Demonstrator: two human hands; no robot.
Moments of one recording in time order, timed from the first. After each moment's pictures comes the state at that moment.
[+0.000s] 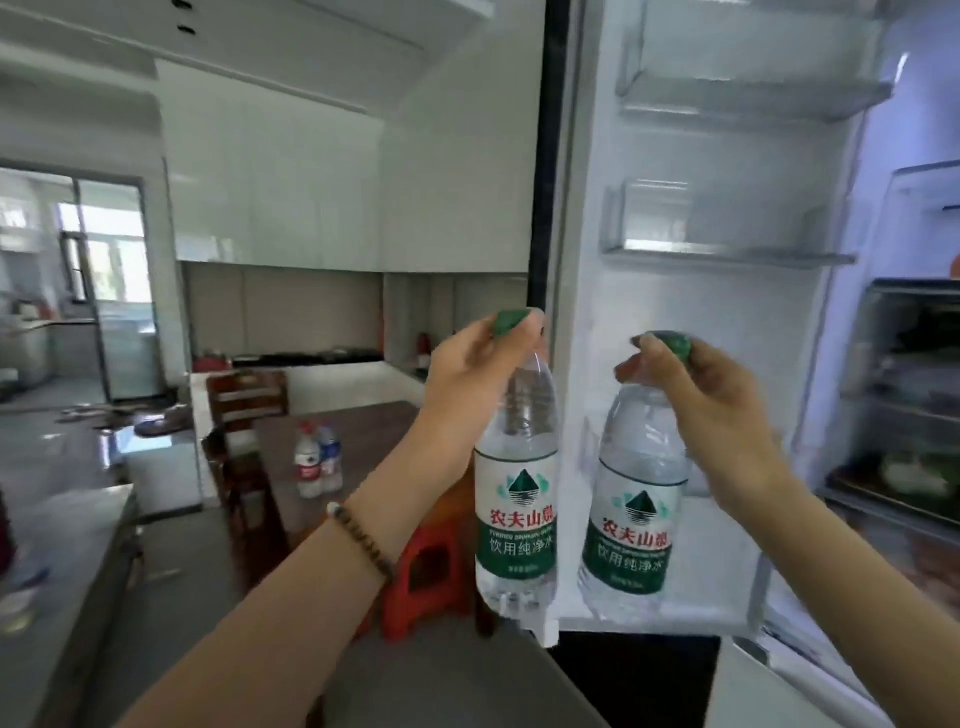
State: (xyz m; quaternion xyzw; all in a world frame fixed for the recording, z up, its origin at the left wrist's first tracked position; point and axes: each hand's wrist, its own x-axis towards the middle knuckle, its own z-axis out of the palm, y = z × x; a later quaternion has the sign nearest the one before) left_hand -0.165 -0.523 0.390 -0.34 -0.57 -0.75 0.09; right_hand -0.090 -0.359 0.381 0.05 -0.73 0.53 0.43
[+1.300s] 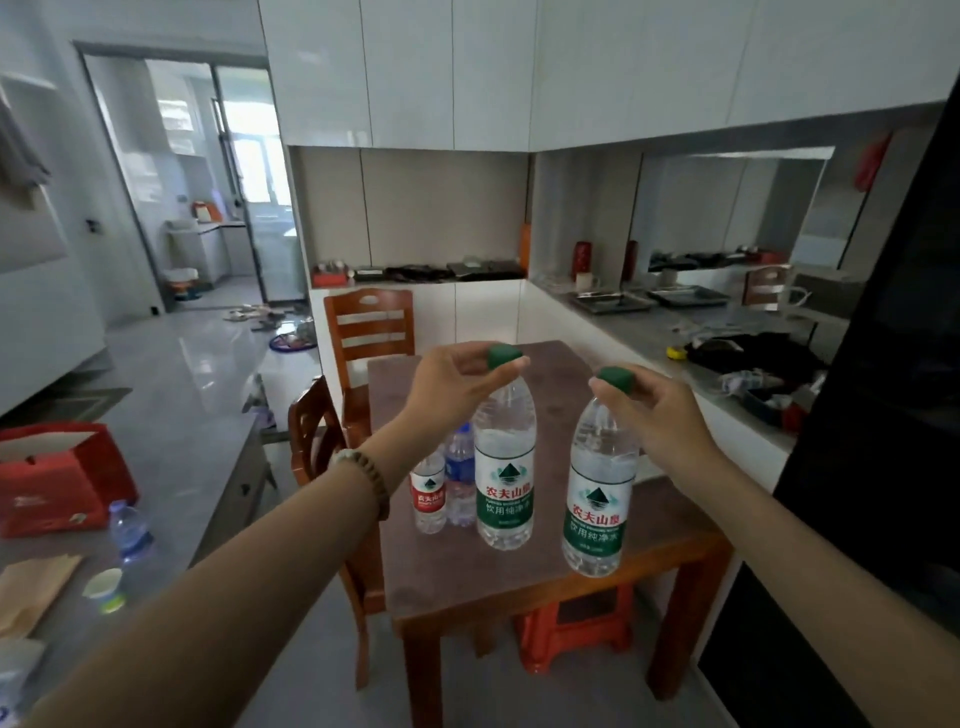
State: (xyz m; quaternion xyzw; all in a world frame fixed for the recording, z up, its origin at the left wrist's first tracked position) left_hand -0.905 -0.645 0.252 -0.18 -0.75 -0.62 0.11; right_hand -0.882 -0.436 0.231 0.07 -0.77 0.60 0.21
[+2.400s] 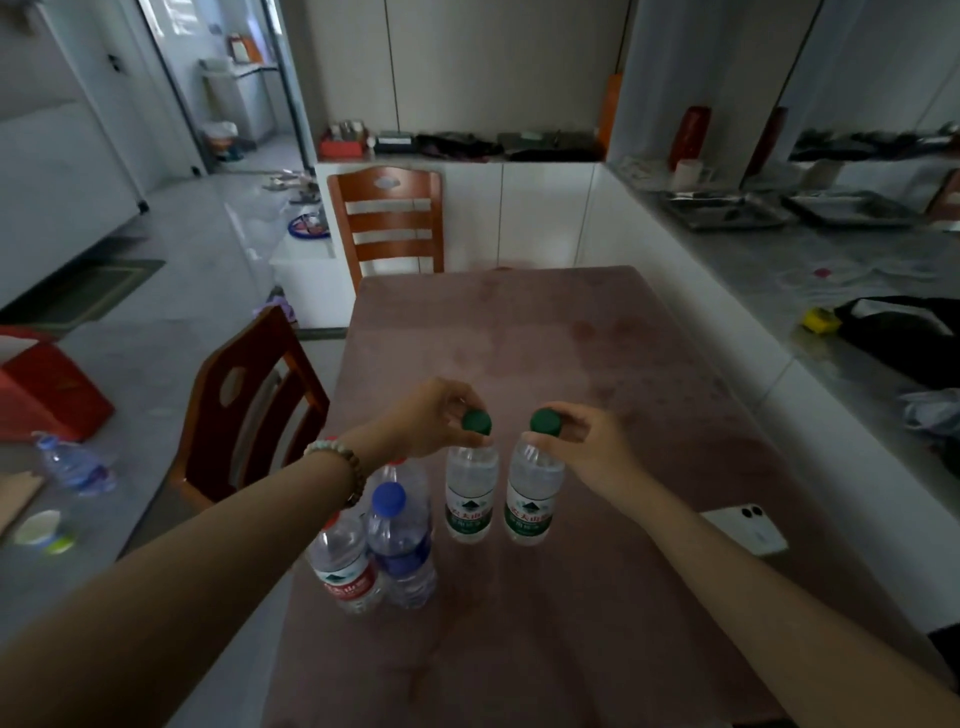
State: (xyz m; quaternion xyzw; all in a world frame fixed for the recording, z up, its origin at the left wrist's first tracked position) left_hand -1.270 -0.616 0.094 -0.11 -0.93 -0.35 -0.09; right_hand -1.273 -0.400 0.054 0.12 -0.80 0.58 -0.03
